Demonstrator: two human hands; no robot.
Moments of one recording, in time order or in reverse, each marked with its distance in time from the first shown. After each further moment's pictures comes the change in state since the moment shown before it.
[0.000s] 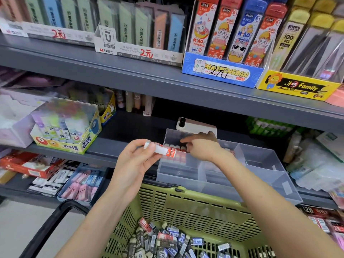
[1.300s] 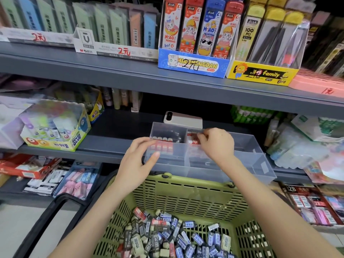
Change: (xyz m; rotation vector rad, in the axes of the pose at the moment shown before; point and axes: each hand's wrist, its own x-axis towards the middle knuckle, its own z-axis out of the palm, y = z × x) left_hand -0.008 -0.023 0.006 1.238 -0.142 0.347; right_hand -0.061 0.039 0.020 0.261 0.424 0.388
